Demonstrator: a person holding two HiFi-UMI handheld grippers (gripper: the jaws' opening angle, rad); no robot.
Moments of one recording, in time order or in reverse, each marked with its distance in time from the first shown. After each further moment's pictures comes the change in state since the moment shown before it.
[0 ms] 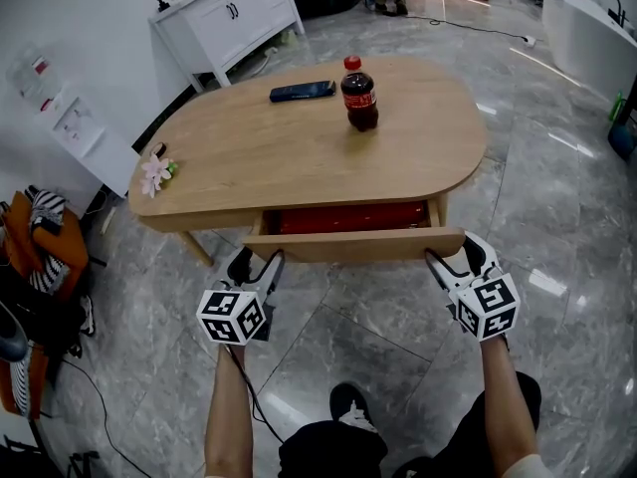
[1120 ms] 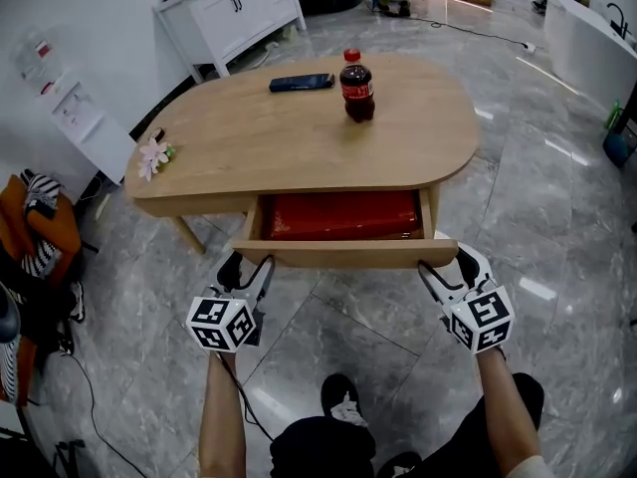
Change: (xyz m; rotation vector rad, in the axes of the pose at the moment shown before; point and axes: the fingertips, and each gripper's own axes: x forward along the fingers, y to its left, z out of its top) left arm -0.038 -0.016 -0.014 -0.012 -0.025 0.016; right arm -0.036 0.024 -0.010 -0.032 0.017 0.044
